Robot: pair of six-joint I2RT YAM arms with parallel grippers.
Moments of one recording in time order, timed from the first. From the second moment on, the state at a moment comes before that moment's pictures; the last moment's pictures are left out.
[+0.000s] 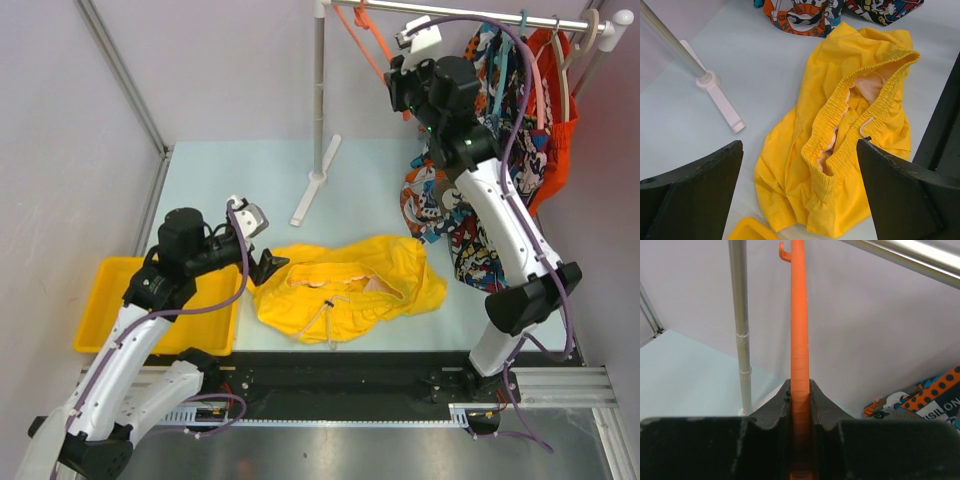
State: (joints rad) left arm -0.40 0.80 0.95 -0.49 0.55 0.33; right arm 0.43 1.74 2.06 -0.26 0.04 -0.17
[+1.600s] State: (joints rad) left arm -0.24 0.73 0.84 -0.62 1.04 0.61; right arm 0.50 0.95 1.48 -1.27 -0.72 -0.55
